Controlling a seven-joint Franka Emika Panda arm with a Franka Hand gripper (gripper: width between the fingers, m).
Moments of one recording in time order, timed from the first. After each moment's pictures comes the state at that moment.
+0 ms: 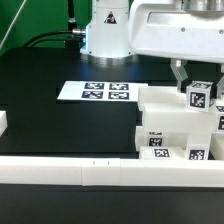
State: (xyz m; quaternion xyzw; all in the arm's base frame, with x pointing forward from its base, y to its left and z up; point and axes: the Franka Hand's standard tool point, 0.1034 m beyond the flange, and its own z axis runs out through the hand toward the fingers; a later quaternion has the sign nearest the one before) arm 0.649 0.089 0.119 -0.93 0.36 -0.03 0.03
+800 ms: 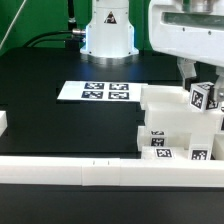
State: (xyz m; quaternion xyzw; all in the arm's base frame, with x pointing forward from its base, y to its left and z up) arm 0.648 0.097 0.120 -0.86 0.51 -0.01 0.05
